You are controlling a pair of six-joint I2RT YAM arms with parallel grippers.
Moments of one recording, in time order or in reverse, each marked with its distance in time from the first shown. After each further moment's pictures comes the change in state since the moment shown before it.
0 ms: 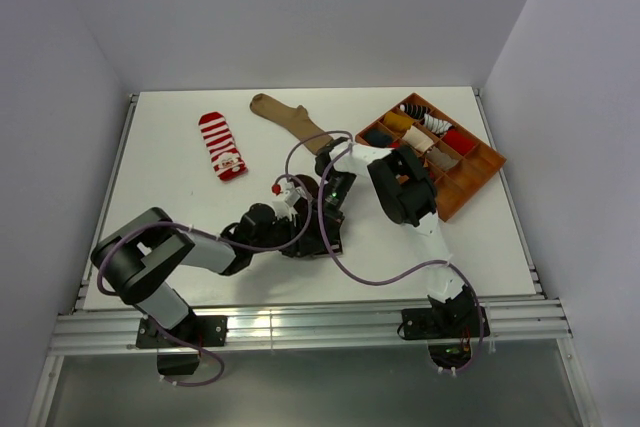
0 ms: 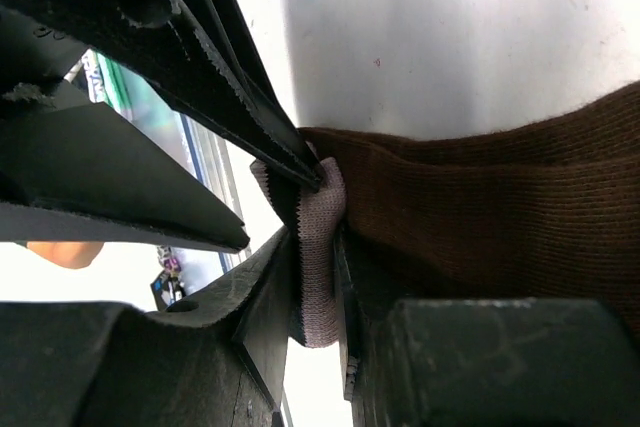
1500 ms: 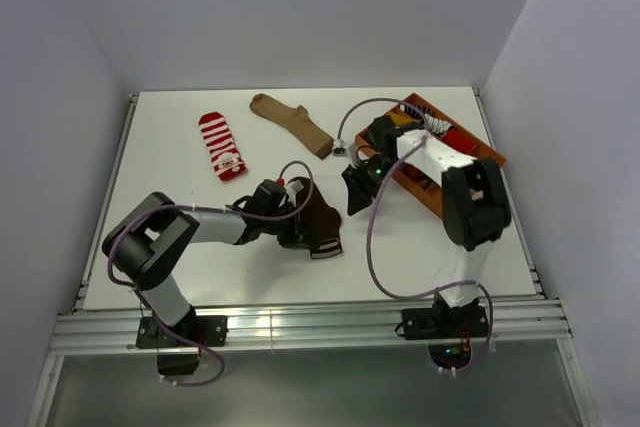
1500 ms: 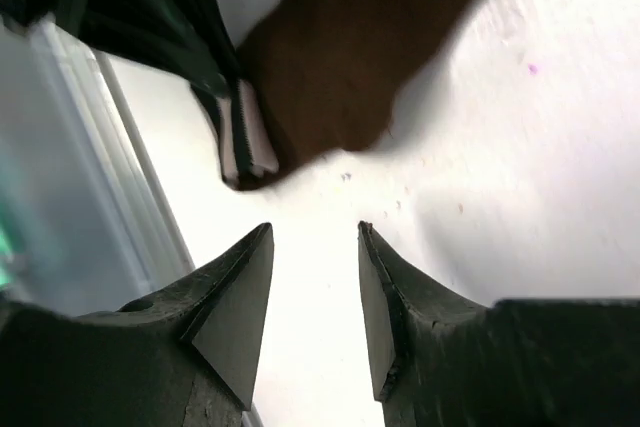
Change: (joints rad) left arm 0.093 0.087 0.272 -0.517 0.141 -0.119; right arm -0.258 -0.473 -0.319 0.397 0.104 0.245
